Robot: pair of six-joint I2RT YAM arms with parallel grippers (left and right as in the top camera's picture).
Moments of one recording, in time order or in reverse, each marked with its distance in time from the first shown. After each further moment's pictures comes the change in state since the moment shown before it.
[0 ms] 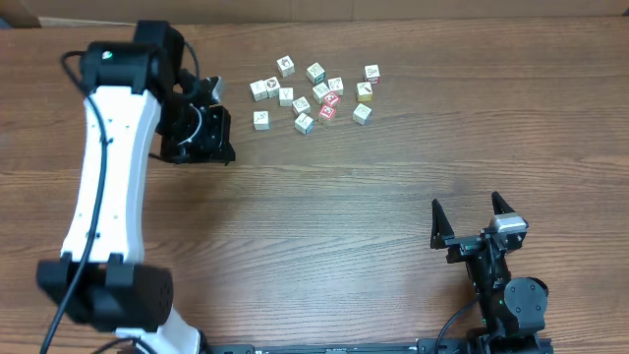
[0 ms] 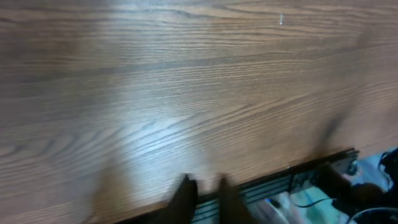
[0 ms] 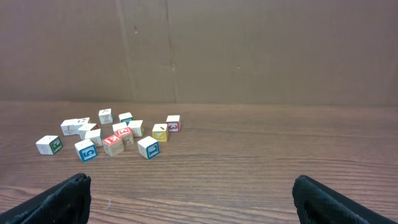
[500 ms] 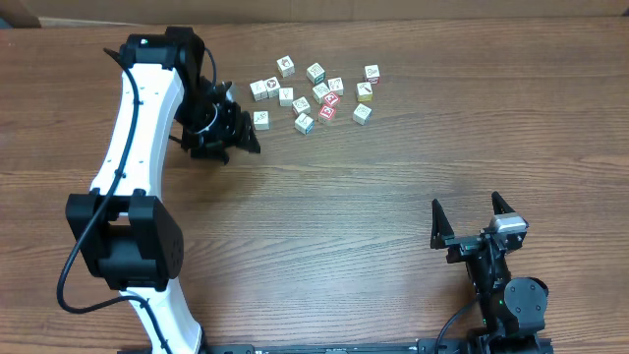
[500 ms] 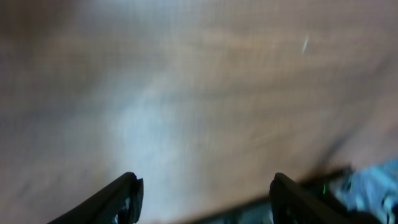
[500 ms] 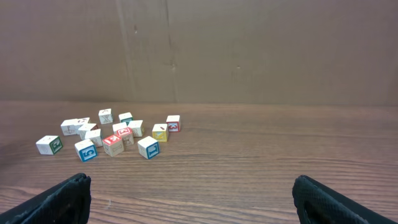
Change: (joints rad) left arm 0.000 0.197 0.000 0.151 0.026 -0.047; right arm 0.000 0.000 0.000 0.001 0.000 0.000
